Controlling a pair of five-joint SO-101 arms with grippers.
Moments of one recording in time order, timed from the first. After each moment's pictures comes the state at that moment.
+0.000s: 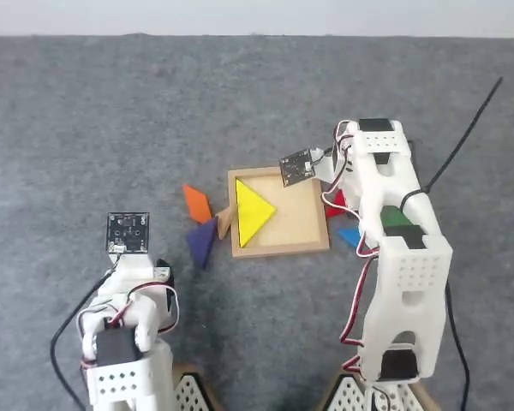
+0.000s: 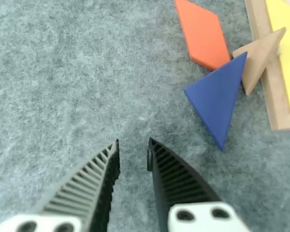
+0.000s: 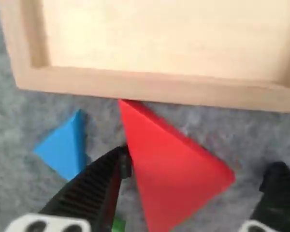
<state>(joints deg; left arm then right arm) -14.9 -102.8 97.2 72.0 -1.5 -6.9 40.3 -15.2 77.0 93.9</state>
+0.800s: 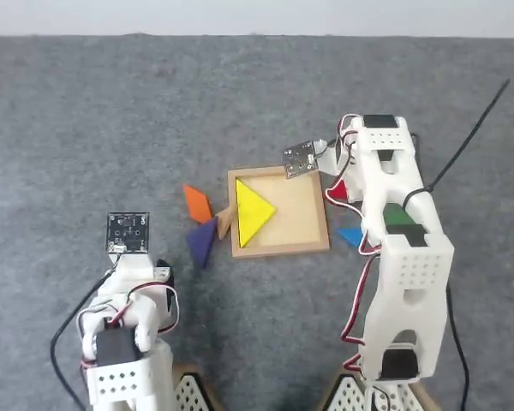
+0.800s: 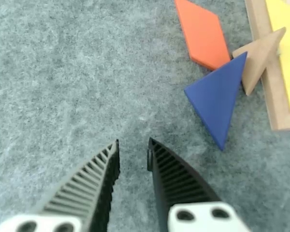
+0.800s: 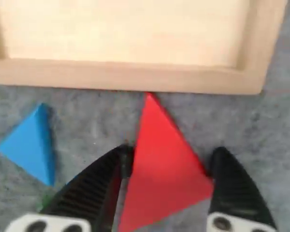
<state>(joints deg) -14.9 -102.8 97.2 72.0 -1.5 -5.8 40.7 -18.1 74.5 93.3</state>
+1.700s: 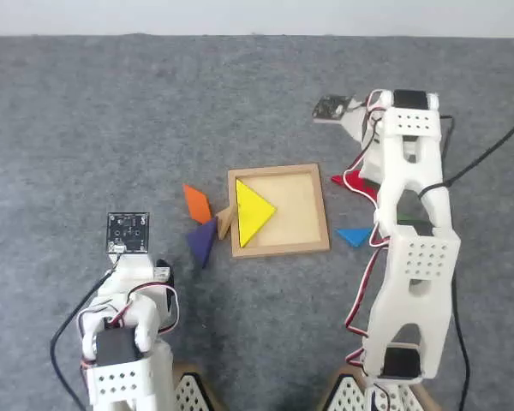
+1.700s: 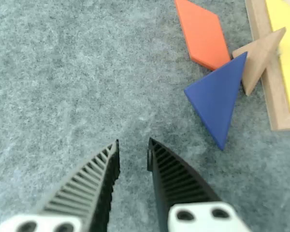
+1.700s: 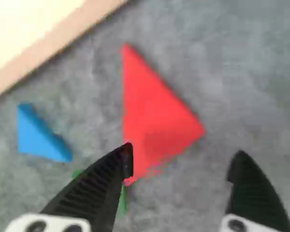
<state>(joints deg) -14.9 -102.8 97.2 72.0 -1.5 -1.1 44.7 -38.9 91.5 67.1</state>
